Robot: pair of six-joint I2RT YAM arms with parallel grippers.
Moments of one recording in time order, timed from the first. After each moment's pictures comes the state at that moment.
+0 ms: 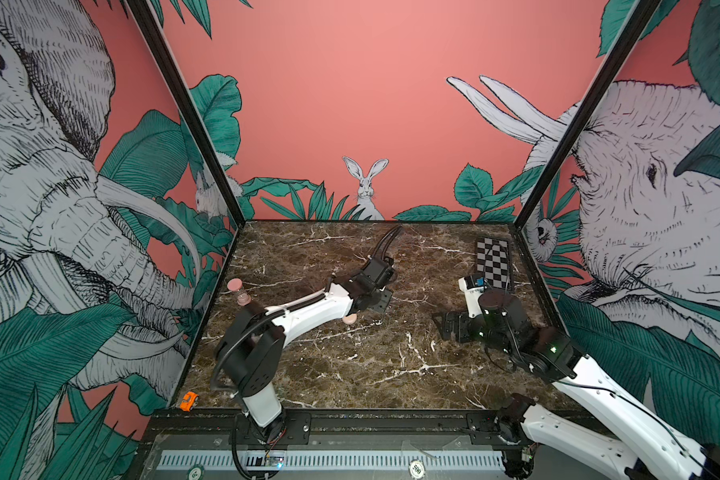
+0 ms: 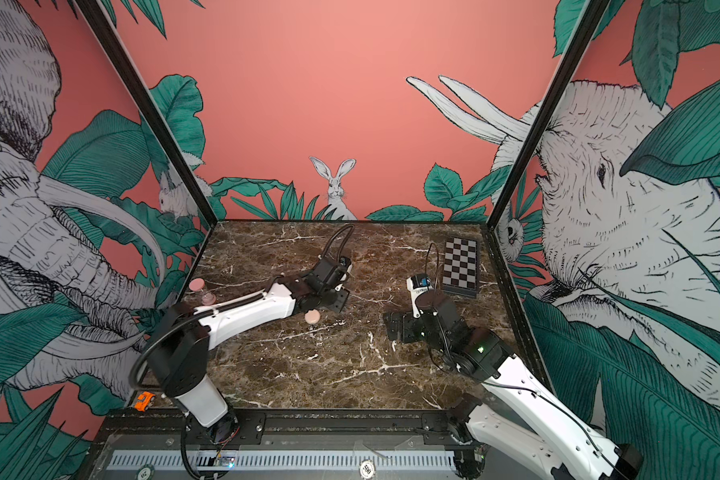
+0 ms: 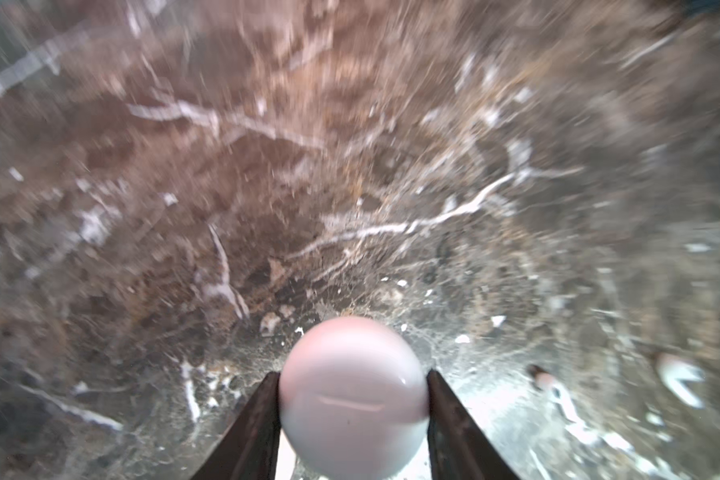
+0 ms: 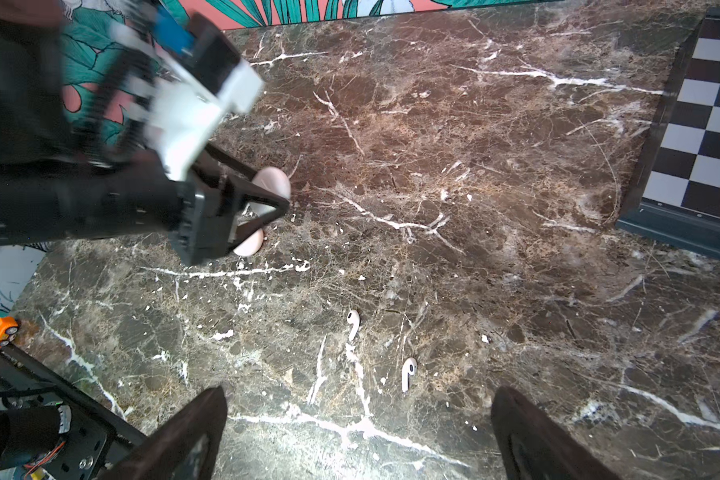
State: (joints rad) left arm -0.82 1.61 1.17 -0.42 -0.17 -0.16; right arm 0.72 0.81 0.91 -0.78 0.11 0.44
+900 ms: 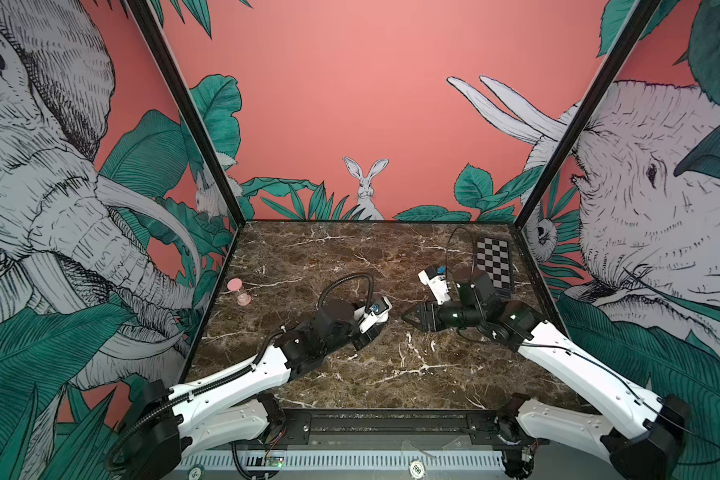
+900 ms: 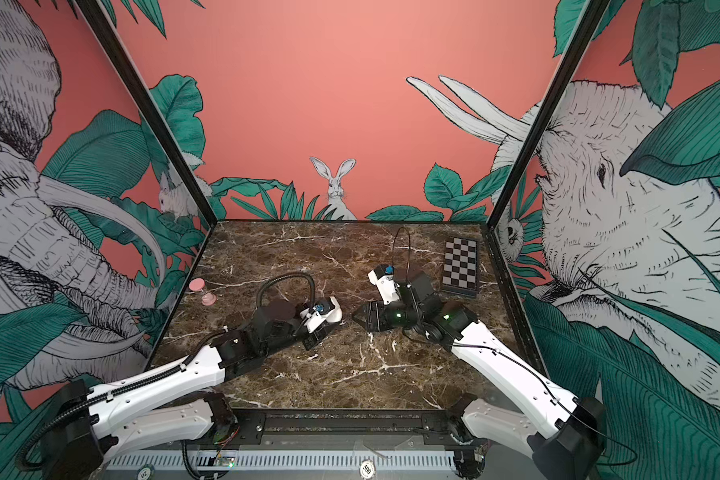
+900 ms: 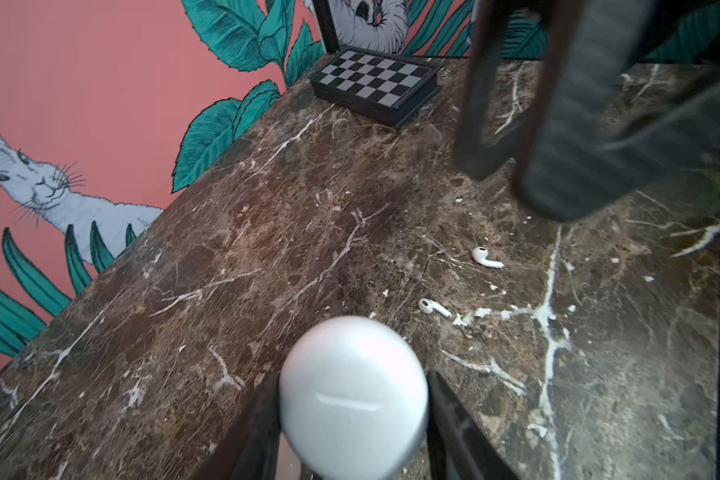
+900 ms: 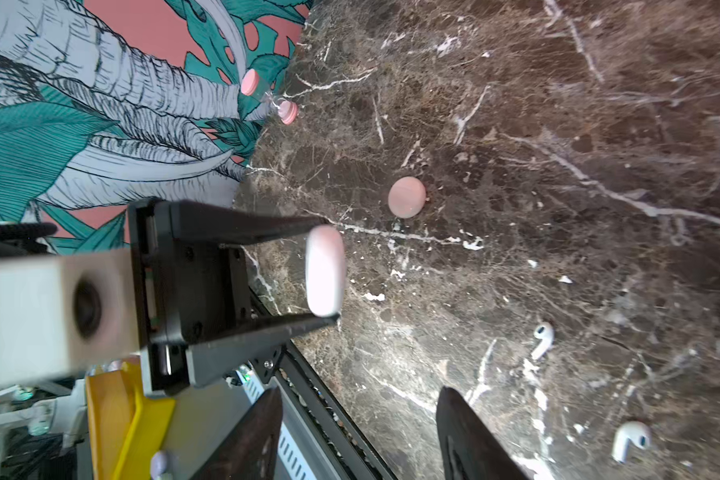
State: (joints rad) left arm -0.97 1.03 0.64 -0.05 -0.01 0.30; right arm 0.69 1.11 0.97 -0.55 -0.46 0.51
